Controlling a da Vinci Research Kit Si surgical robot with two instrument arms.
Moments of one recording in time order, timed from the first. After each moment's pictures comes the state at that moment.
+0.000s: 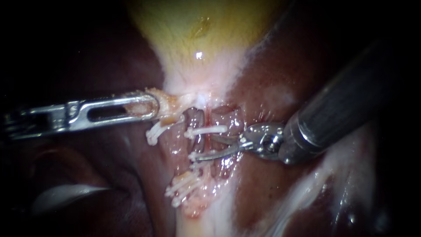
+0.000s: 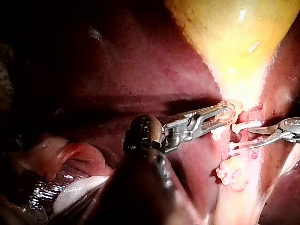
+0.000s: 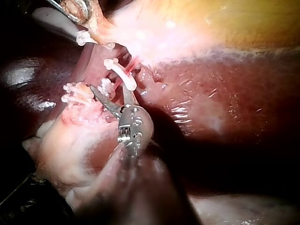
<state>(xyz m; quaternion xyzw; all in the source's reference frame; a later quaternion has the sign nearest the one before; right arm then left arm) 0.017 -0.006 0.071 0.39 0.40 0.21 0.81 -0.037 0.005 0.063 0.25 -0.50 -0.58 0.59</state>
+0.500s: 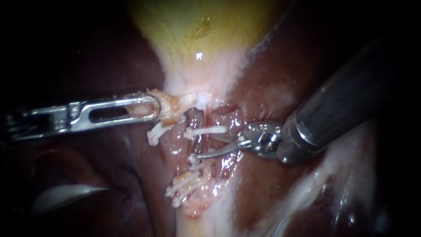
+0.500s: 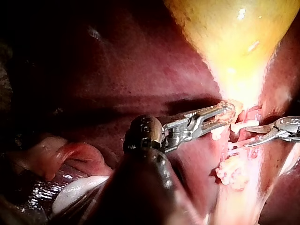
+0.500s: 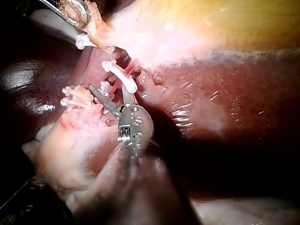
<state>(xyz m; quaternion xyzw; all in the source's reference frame) 0.018 -0.006 0.072 0.39 0.41 0.21 0.80 -0.037 0.005 0.063 0.25 -0.50 -0.58 0.59</state>
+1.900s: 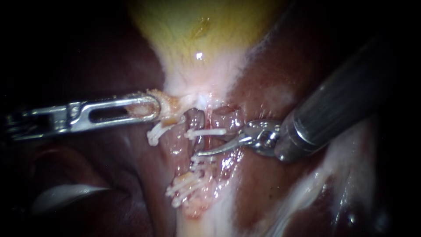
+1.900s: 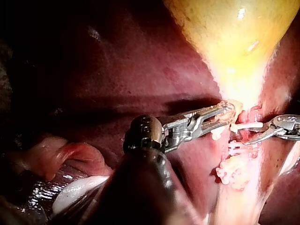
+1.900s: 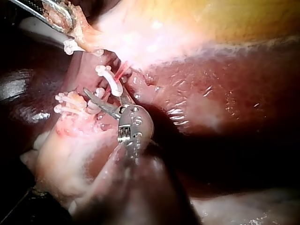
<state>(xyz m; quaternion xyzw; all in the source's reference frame) 0.018 -0.006 0.074 0.44 0.41 0.22 0.77 -0.037 0.005 0.063 0.25 -0.50 -0.58 0.60</state>
